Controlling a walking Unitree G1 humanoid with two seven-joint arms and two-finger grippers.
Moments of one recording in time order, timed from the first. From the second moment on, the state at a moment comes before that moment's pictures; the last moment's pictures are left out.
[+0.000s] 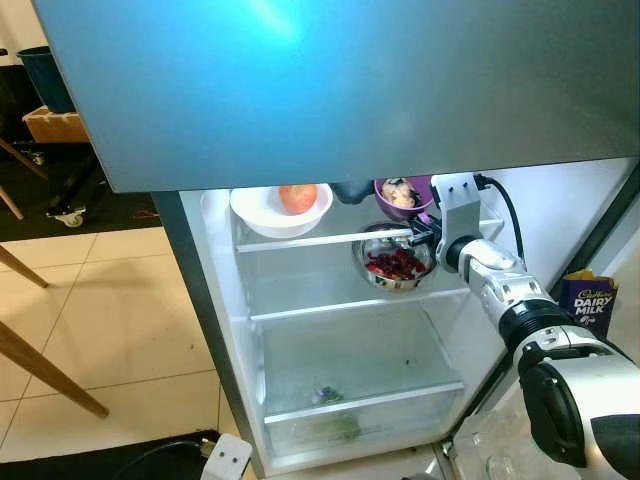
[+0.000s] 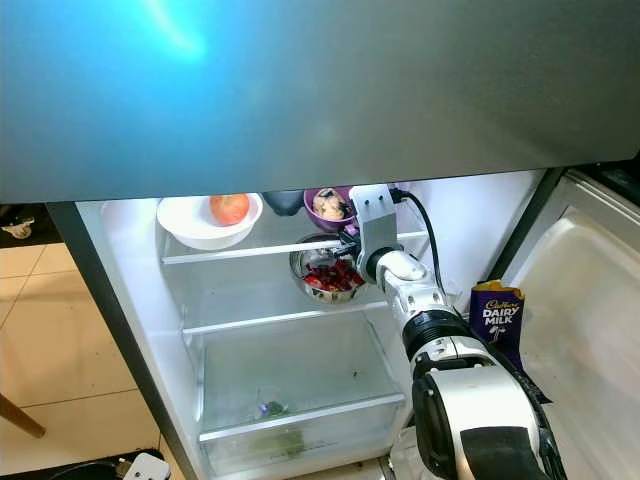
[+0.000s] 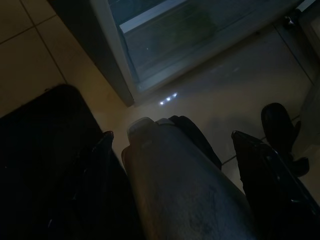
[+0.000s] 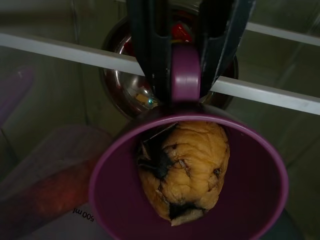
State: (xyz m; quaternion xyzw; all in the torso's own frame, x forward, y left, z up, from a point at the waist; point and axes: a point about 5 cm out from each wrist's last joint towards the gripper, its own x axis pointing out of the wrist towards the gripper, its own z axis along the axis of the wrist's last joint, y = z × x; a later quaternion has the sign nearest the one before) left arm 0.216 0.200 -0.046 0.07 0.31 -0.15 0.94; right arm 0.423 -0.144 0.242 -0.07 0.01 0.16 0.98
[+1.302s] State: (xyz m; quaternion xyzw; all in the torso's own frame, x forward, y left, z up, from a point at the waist) left arm 0.217 0.217 -0.047 0.03 0.32 -0.06 0.95; right arm 0.369 -0.163 0.099 -0.07 0.17 0.20 0.96
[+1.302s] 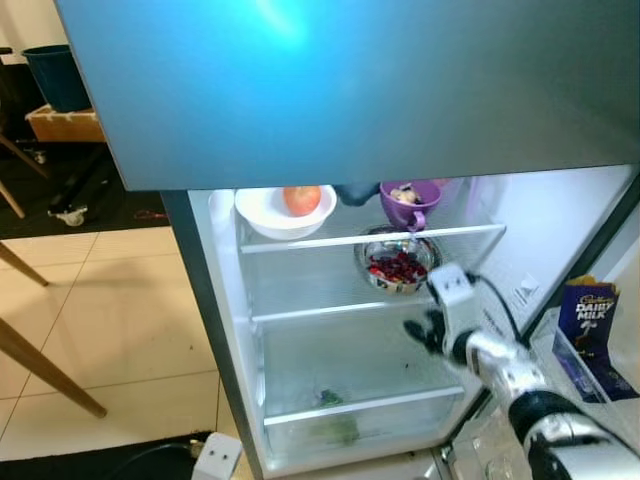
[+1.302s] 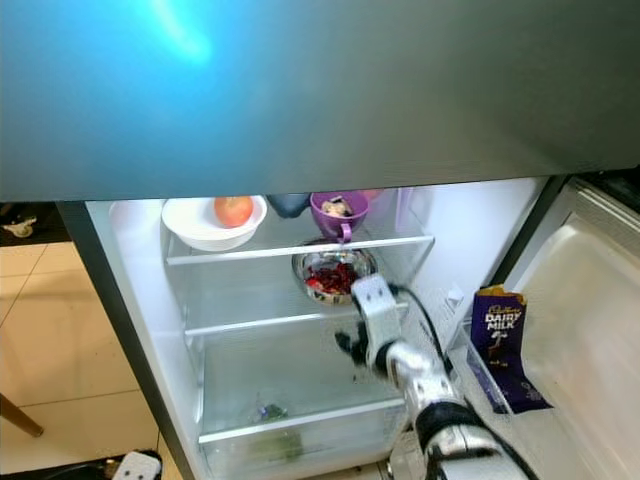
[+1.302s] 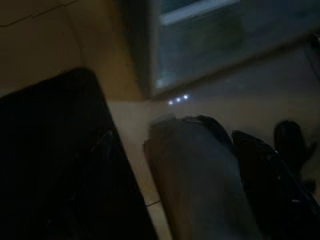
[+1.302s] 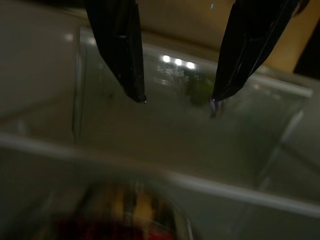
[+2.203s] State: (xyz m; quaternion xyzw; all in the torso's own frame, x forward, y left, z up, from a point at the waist) left arm 0.229 0.230 -0.035 0.02 0.29 0.00 0.96; right arm 0.258 -0.172 -0.034 0.00 0.32 0.07 0.95
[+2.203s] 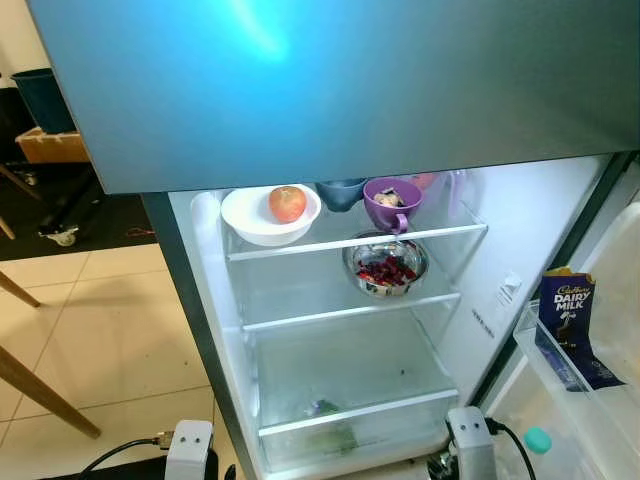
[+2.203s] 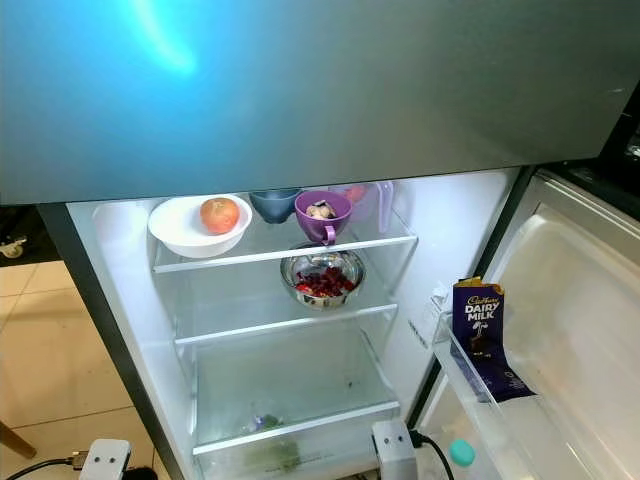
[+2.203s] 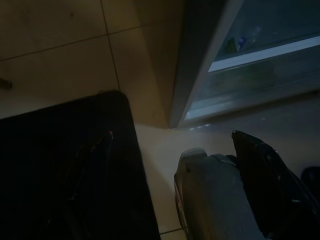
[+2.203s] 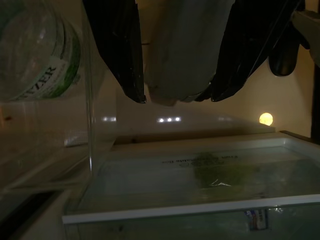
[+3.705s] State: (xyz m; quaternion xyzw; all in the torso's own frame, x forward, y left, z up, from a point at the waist) left arm 0.226 0.227 -0.040 0.01 0.30 0.00 0.95; right arm 0.256 -0.160 -0.035 0.02 0.31 0.12 0.94
